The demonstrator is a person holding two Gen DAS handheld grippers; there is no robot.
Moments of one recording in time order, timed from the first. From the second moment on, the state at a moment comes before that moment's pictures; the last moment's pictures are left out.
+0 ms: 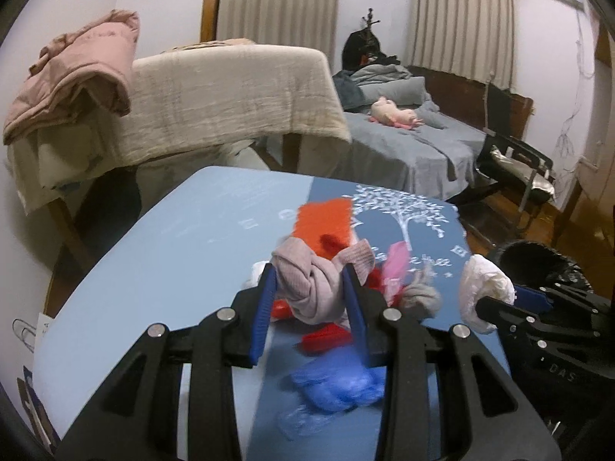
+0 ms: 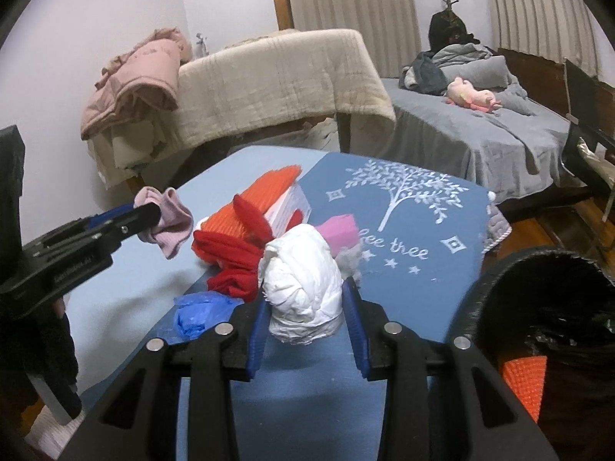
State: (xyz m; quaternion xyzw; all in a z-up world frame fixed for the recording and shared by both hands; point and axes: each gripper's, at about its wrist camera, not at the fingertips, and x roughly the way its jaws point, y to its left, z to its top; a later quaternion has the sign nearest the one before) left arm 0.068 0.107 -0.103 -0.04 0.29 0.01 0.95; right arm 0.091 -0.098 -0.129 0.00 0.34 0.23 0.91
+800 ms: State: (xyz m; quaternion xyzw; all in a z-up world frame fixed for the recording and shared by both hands) left arm 0.075 -0.001 -0.090 -0.02 0.28 -0.12 0.95; right arm 0.064 -0.205 -0.097 0.04 0.31 0.12 0.94
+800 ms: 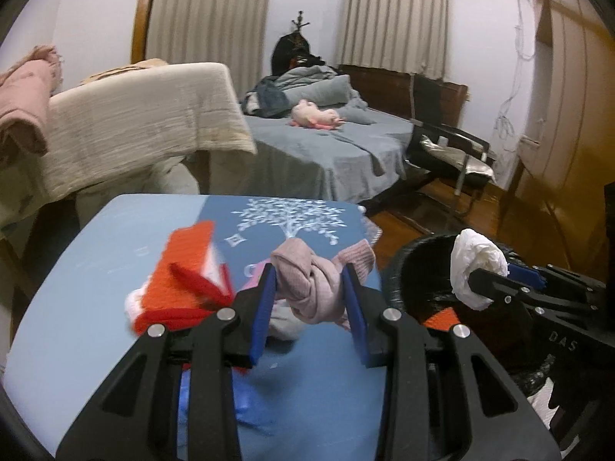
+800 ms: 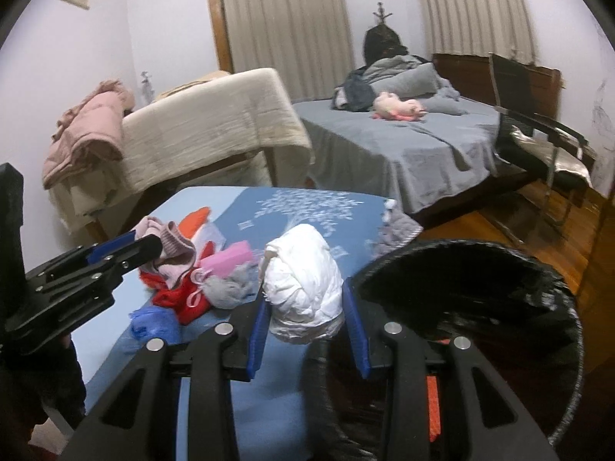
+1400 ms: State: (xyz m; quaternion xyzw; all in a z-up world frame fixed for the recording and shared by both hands) left arm 0.081 -0.096 -0.095 0.01 0.28 -0.22 0.93; right arm 0.038 -0.302 -0.102 0.07 0.31 0.01 0.95
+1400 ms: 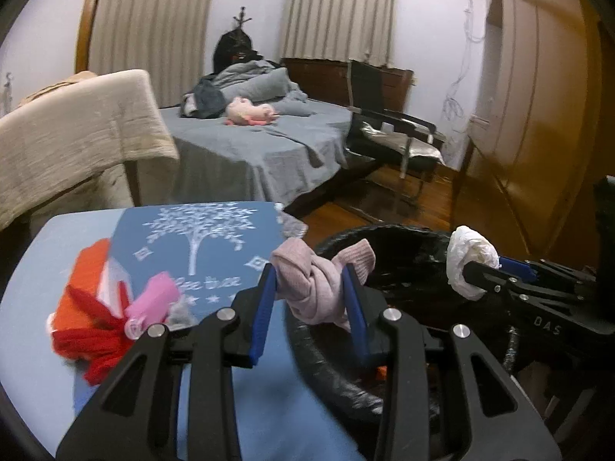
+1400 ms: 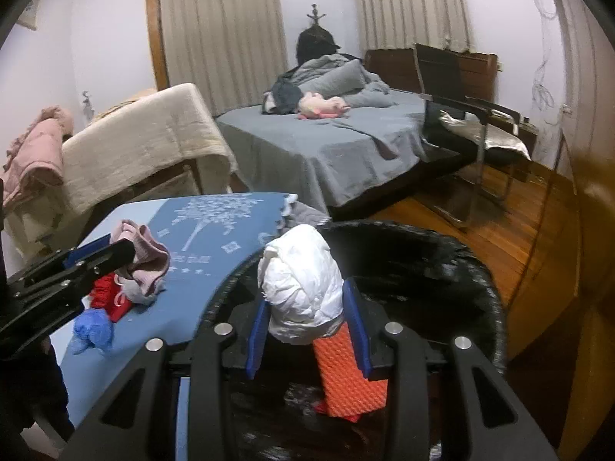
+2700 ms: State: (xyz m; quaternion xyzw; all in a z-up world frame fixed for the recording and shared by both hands) left arm 0.081 -0.084 -0.101 0.01 0.28 -0.18 0.94; right arm 0.035 -0.319 -0.115 0.08 0.31 -0.03 0.95
